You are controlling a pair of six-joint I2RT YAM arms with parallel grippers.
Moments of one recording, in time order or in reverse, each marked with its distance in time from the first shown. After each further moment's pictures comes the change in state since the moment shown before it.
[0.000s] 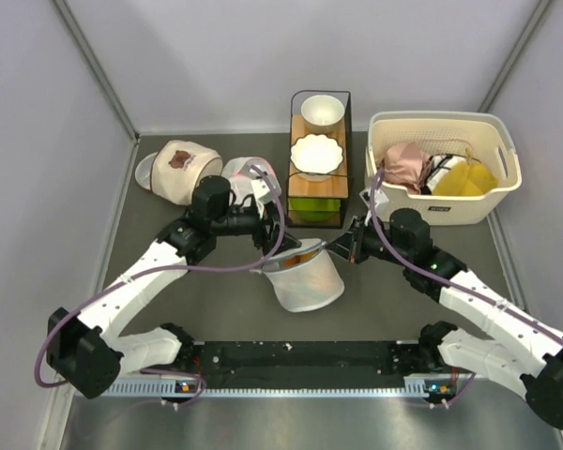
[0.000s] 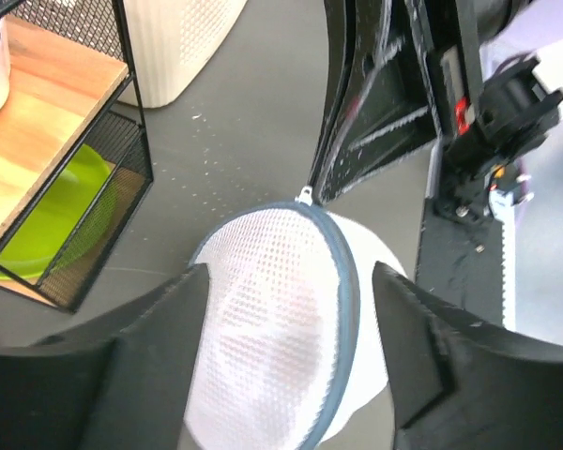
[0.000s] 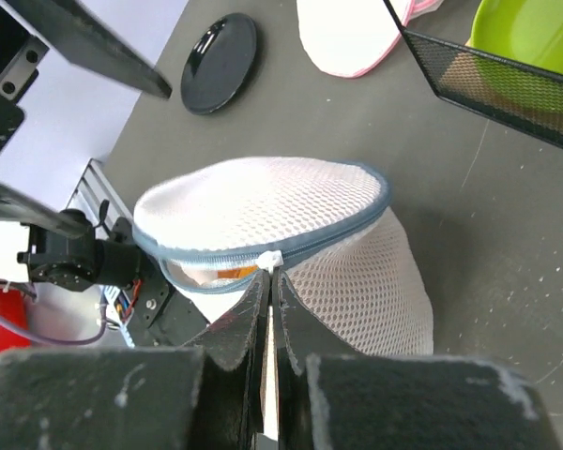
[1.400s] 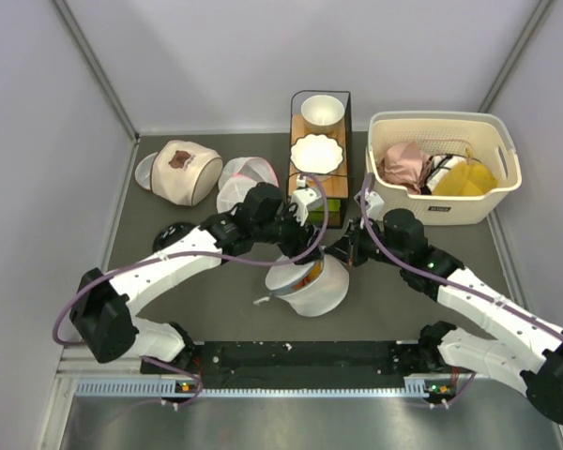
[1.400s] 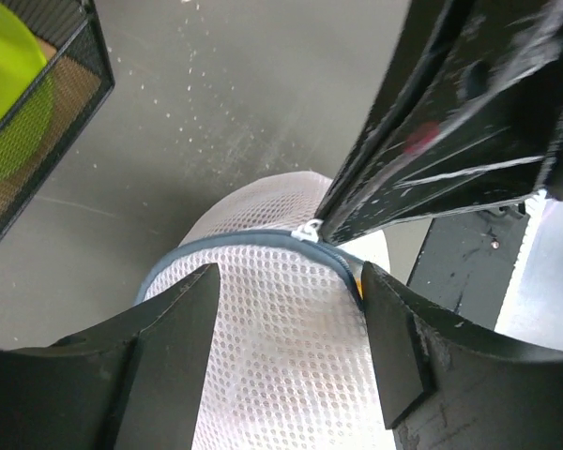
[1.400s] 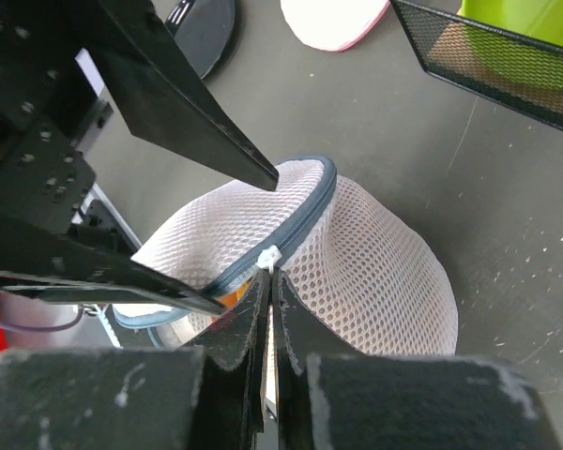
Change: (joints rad) left arm -0.237 0.216 0.150 -0.157 -0.325 -0.131; right arm 0.040 0.014 0.013 -0.063 0.042 -0.034
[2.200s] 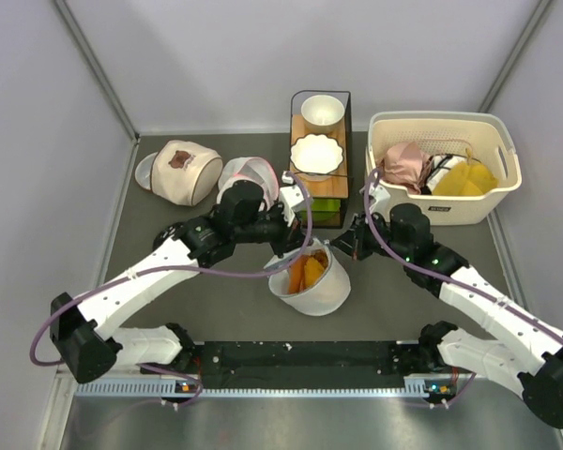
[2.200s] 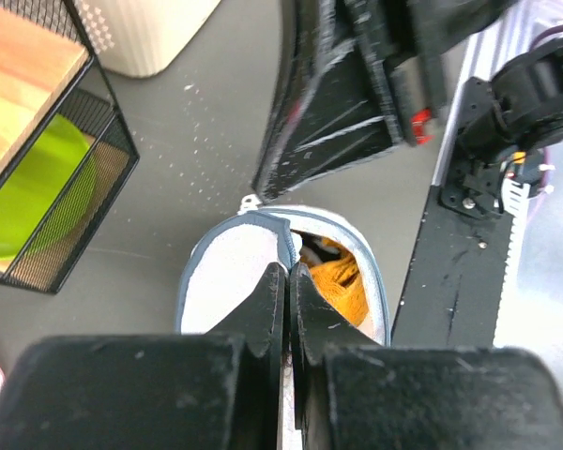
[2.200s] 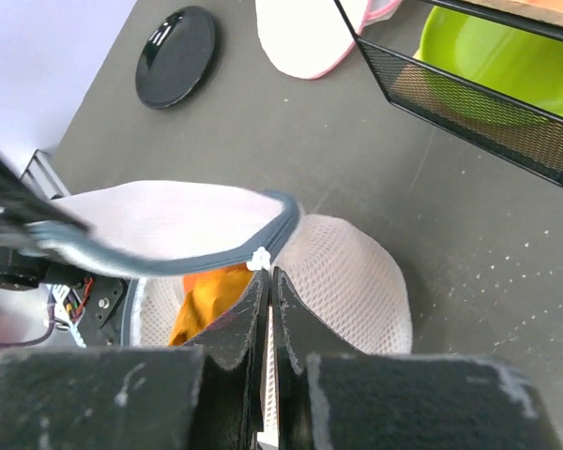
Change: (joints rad) left arm -0.005 -0.133 0.022 -0.043 0.003 0.101; right arm -0.064 -0.003 0.030 -0.014 -0.006 -0.079
